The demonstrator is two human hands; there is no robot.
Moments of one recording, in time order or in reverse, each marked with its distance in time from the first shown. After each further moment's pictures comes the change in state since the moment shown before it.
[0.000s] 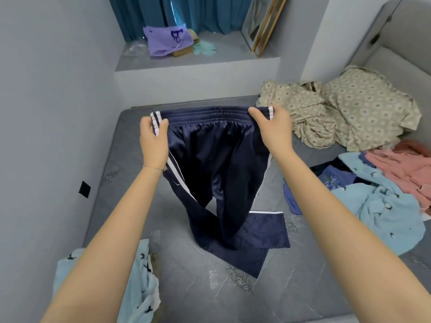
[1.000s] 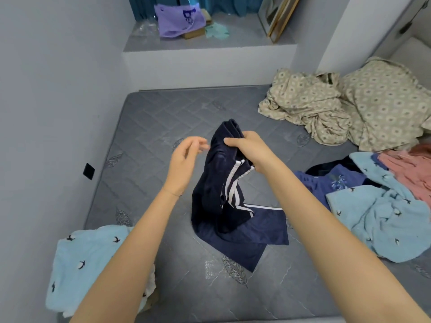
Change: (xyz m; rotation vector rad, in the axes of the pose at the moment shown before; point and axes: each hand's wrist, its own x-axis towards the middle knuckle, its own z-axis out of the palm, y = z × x) left_hand -0.074 -0.017 0.027 -0.087 -0.387 -0.083; right_hand -0.020 0.030 0.035 0.078 -0.612 0.451
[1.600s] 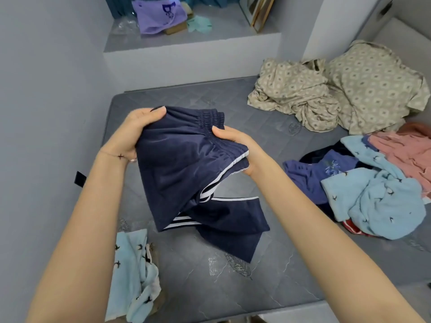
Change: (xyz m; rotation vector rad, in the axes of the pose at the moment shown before) left_hand 0.051 0.066 -0.074 -0.188 -0.277 -0.226; right_hand 0.000 0.014 0.013 0.654 -0.381 -0.007
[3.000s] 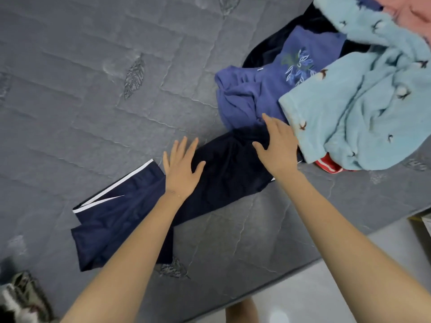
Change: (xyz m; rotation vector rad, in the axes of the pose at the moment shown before) left_hand 0.151 -0.527 0.335 1.117 -0.225 -0.127; right_hand -0.050 0.203 -0.538 -1.390 0.949 0.082
